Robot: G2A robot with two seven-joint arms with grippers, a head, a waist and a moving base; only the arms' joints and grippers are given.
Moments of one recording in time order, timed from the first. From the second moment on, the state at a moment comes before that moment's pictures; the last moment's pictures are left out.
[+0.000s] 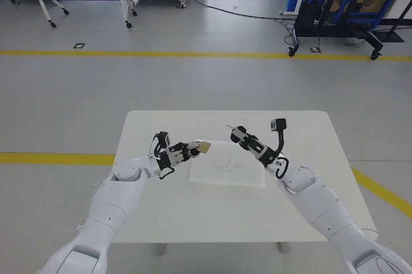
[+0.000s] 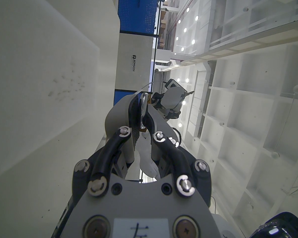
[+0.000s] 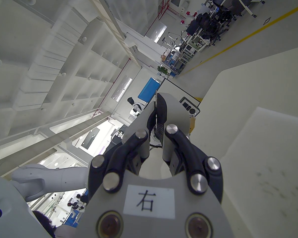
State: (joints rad) left arm 0.91 -1.33 -1.08 -0.80 -0.55 -0.19 -0.98; right arm -1.05 -1.14 0.92 -1.10 0.33 -0.77 0.38
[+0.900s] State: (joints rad) left arm 0.84 -1.42 -0.98 -0.57 -1.03 0.22 -1.44; right arm -1.05 -1.14 0.92 -1.10 0.33 -0.77 0.38
